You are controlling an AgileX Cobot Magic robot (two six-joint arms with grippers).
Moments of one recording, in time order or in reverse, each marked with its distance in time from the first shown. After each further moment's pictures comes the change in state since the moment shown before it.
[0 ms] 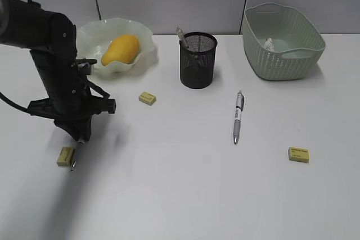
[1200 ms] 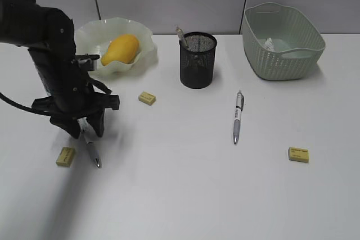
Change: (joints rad) left arm -0.006 -0.037 0.016 -0.045 -0.036 0.043; right arm 0.000 0.000 0.000 0.000 0.004 0.000
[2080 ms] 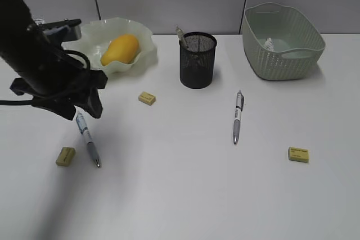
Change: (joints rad) left arm 0.009 -0.330 0.171 -0.167 -0.023 0.227; right arm 0.000 0.000 0.000 0.007 0.003 0.000
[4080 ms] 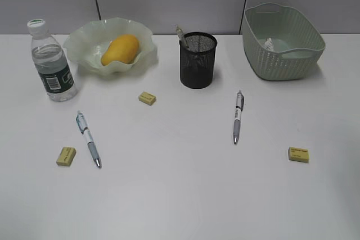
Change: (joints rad) left arm 0.130 -1.349 0.592 0.168 0.250 0.105; right arm 0.000 0.880 -0.512 0.007 0.021 -0.018
